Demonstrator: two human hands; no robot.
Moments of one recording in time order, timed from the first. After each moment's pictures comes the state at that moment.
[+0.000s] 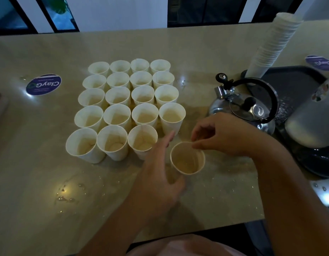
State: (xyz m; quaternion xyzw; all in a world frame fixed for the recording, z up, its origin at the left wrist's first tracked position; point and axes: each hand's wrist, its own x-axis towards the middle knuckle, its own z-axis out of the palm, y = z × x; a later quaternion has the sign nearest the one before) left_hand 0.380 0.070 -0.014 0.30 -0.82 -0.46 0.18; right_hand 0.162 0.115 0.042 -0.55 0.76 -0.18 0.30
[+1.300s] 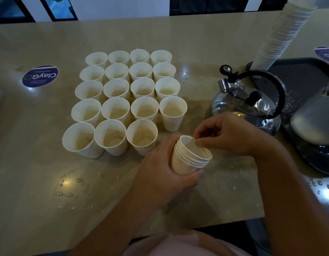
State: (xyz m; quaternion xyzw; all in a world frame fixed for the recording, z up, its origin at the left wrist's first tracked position) left_hand 0.366 0.066 -0.019 0.30 -0.81 -0.45 0.22; right_hand 0.149 0.121 0.021 -0.58 0.68 -0.27 0.35
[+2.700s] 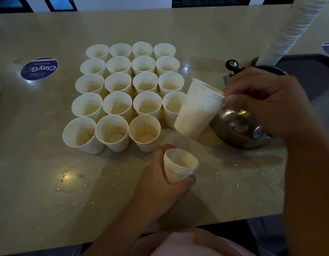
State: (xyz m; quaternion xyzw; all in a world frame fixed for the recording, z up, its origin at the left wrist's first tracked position) left_hand 0.381 0.078 -0.051 0.38 -0.72 -0.55 0.18; right_hand 0.135 0.129 0.058 -0.61 0.64 -0.45 0.13
